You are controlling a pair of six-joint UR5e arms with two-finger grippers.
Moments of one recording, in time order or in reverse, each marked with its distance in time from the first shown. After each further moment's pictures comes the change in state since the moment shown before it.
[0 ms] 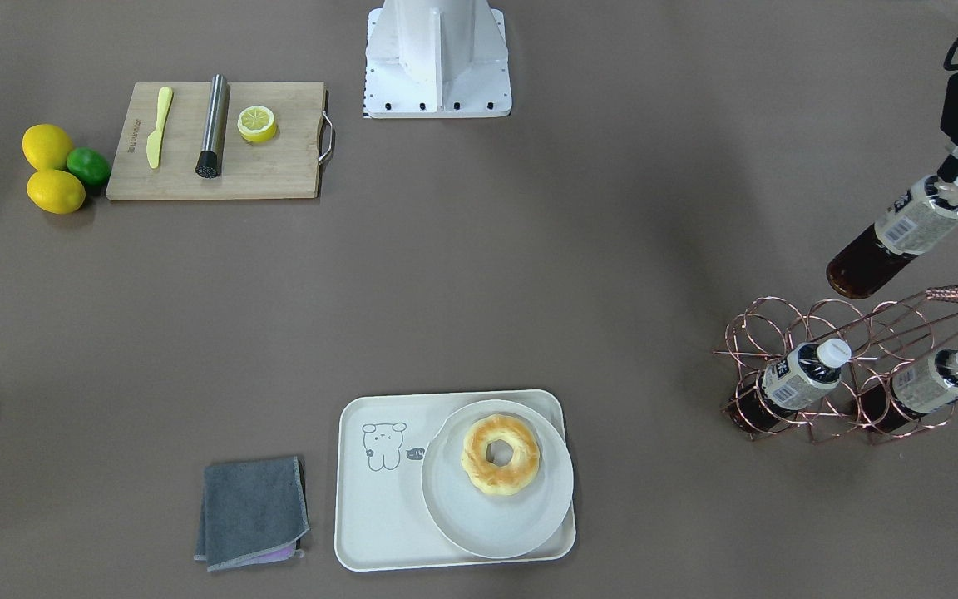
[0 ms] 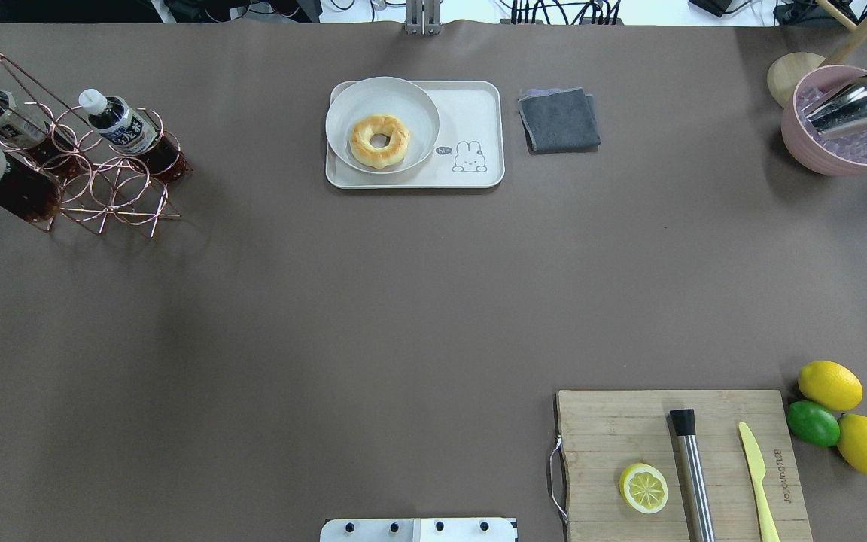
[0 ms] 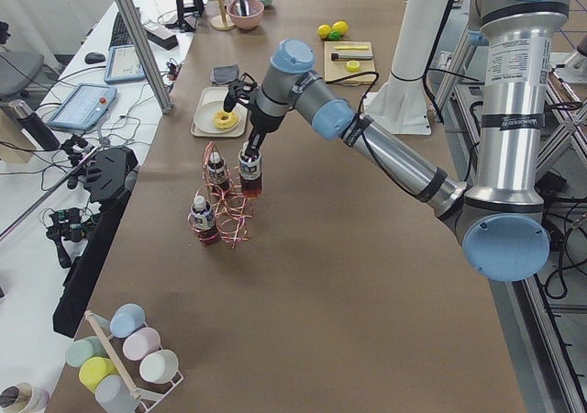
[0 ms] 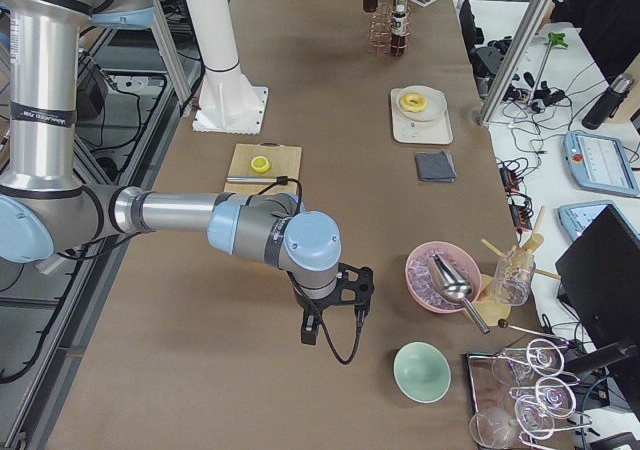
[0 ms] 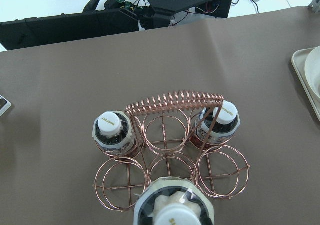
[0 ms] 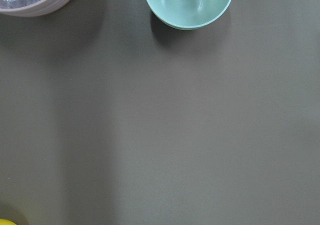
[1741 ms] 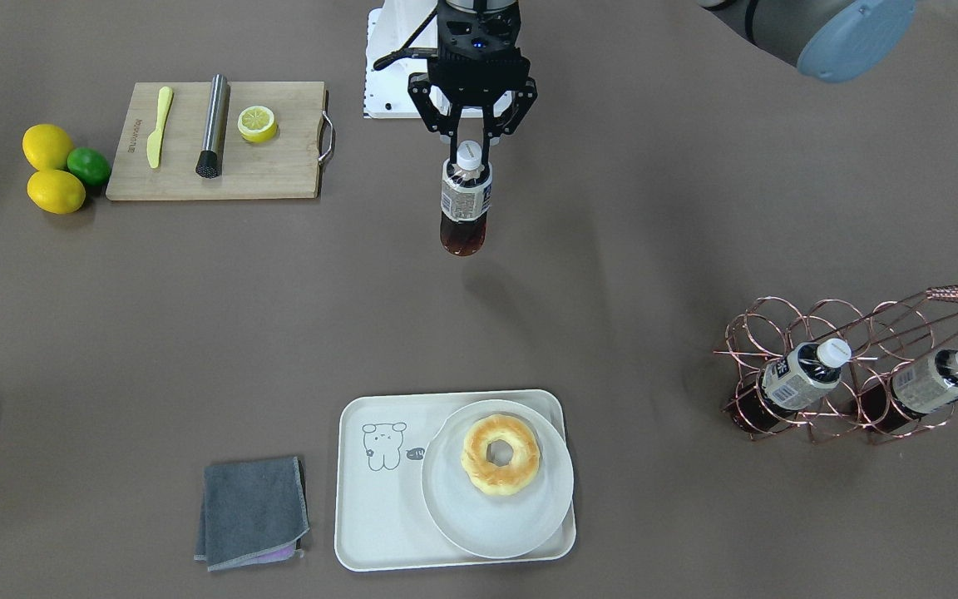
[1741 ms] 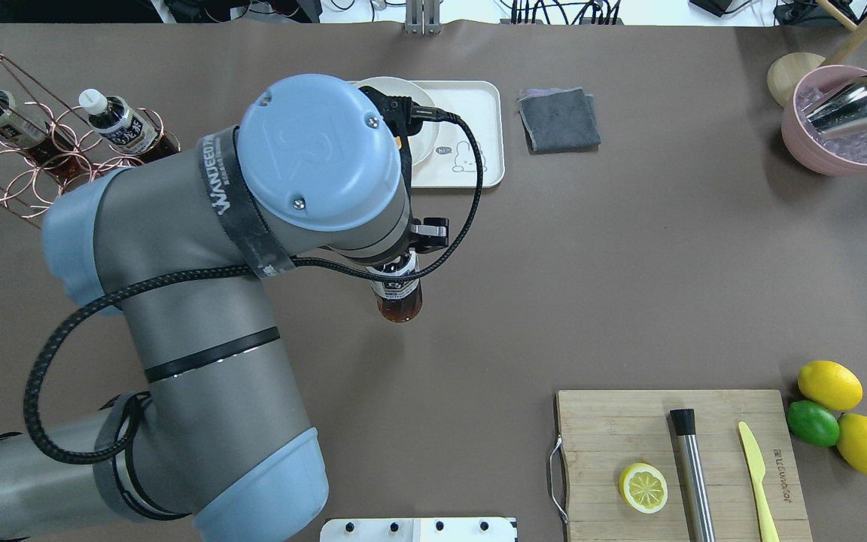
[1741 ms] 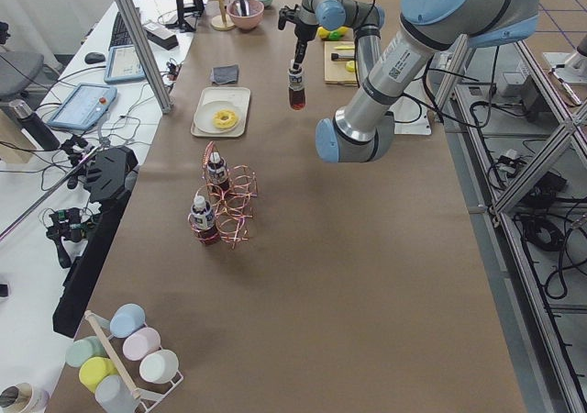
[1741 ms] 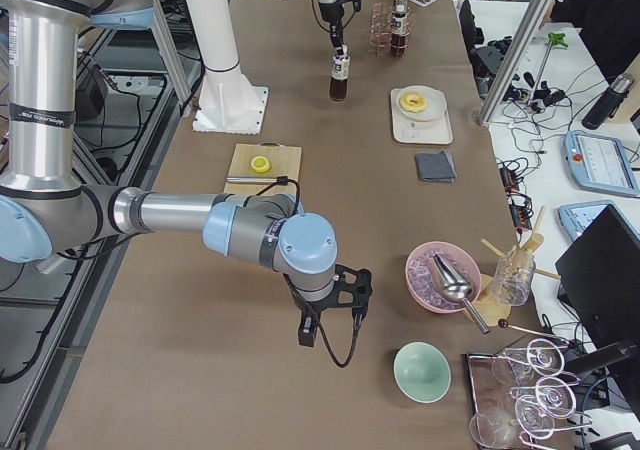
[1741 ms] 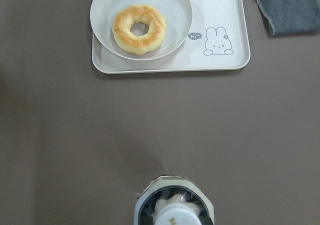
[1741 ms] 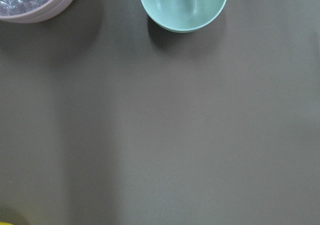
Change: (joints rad) left arm 0.803 -0.906 0.239 0.587 0.514 -0.670; right arm 0.020 -0.003 0.003 0.001 0.006 0.004
